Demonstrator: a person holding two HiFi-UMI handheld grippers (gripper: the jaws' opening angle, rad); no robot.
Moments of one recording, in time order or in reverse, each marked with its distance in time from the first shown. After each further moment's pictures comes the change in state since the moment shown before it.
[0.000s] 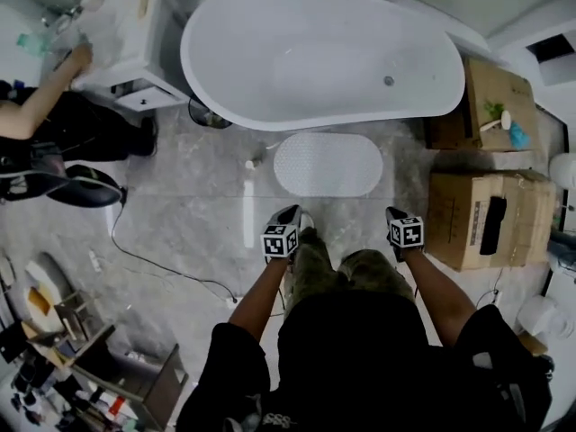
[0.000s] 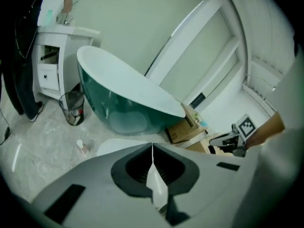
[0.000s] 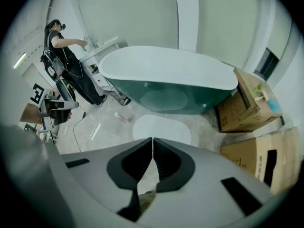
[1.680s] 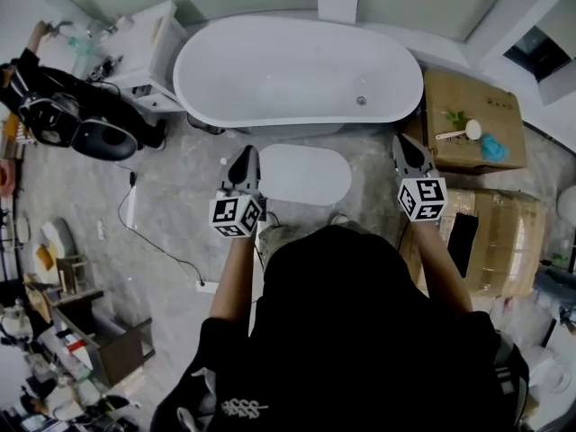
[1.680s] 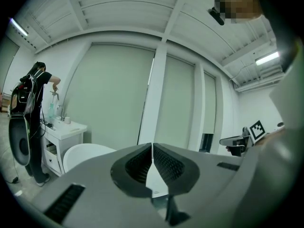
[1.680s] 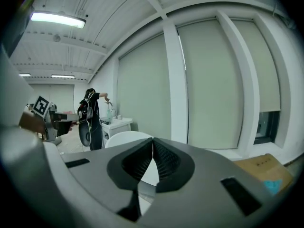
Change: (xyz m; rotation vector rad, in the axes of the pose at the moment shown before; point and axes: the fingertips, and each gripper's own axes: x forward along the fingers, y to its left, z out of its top) left arm -0.129 -0.443 0.225 0.326 -0.804 0.228; right arm -0.413 -0.261 0.183 -0.253 -0.944 0.127
